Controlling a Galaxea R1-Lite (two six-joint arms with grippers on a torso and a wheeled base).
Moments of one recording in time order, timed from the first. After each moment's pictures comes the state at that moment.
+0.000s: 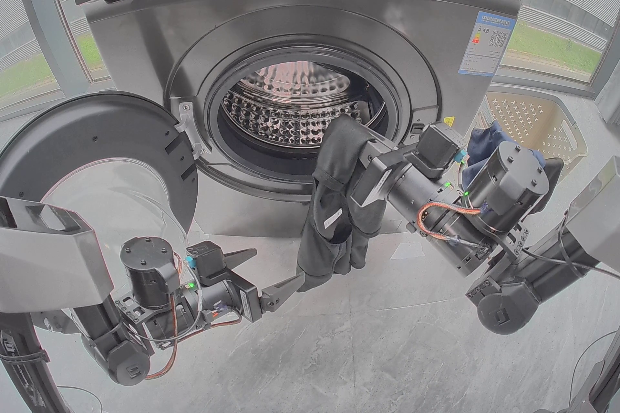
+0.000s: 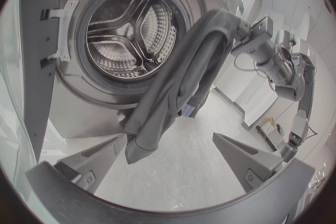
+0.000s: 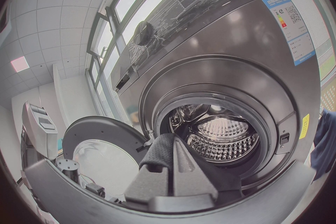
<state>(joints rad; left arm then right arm) -0.52 2.05 -0.34 -1.55 -0.24 -0.16 0.73 1.98 -0.83 -1.53 -0.01 0.15</state>
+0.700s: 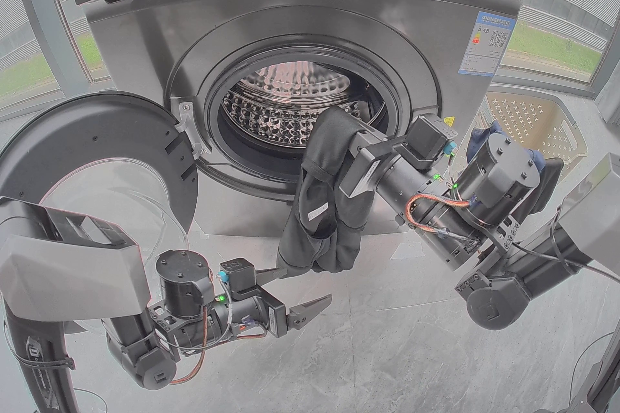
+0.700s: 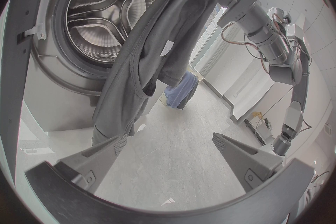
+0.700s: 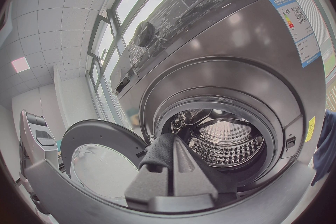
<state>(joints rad) -0.59 2.17 -0.40 -1.55 -0.30 -0.17 0.74 2.00 -0.90 -1.51 -0.02 0.15</state>
